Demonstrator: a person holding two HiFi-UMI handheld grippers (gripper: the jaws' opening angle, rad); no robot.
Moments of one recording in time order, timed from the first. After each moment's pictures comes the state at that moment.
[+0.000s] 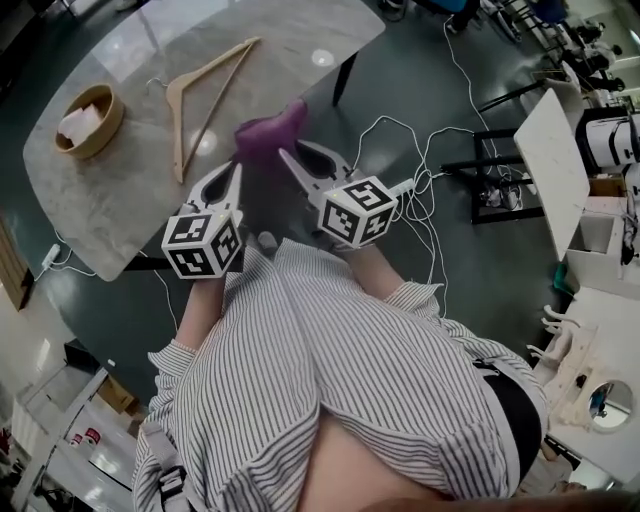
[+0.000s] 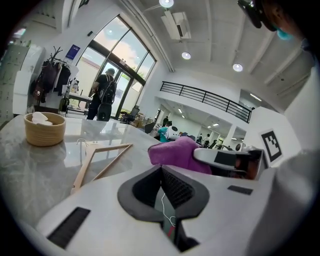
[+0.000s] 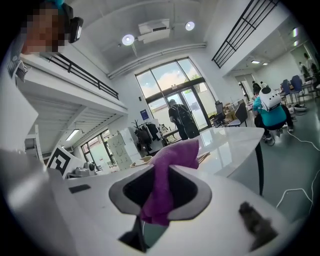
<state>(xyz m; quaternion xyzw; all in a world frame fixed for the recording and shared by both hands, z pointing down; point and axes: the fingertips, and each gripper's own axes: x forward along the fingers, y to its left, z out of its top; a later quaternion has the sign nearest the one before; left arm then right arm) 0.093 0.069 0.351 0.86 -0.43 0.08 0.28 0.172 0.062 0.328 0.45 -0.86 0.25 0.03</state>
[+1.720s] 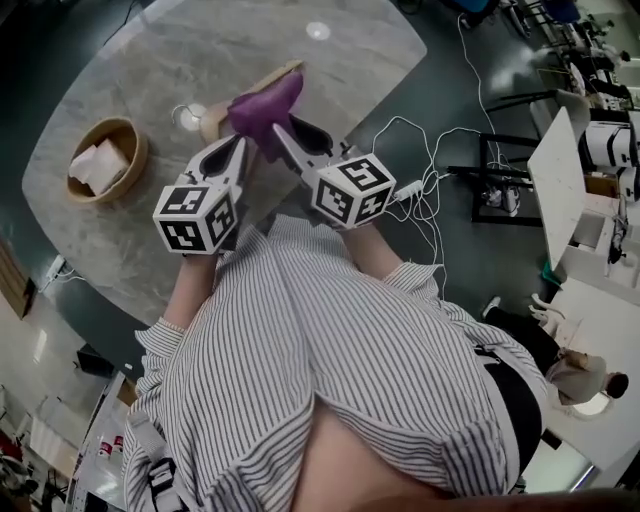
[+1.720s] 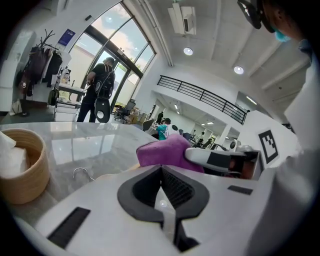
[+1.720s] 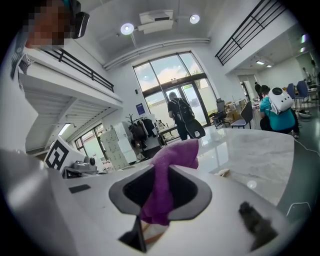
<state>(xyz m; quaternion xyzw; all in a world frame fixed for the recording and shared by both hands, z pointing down) 0.012 -0.140 0.362 0.87 -0.37 0.10 0.30 0.071 -0.150 0.340 0.46 -0.85 0.25 0.06</state>
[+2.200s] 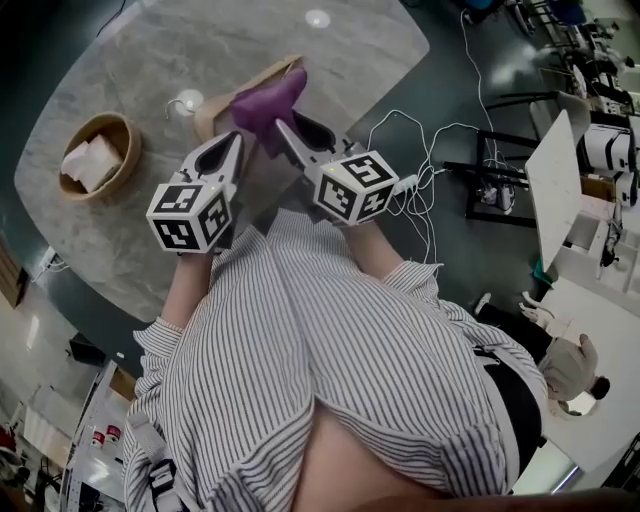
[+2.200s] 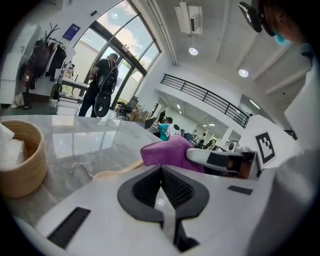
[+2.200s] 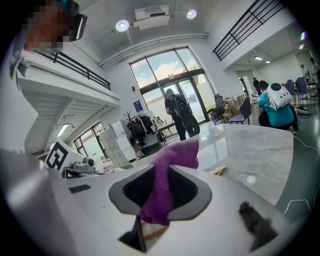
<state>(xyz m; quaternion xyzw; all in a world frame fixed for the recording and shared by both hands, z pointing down) 0.017 -0.145 0.367 0.86 -0.38 0.10 0.33 0.087 -0.158 0.347 0.46 -0.84 0.27 0.07</state>
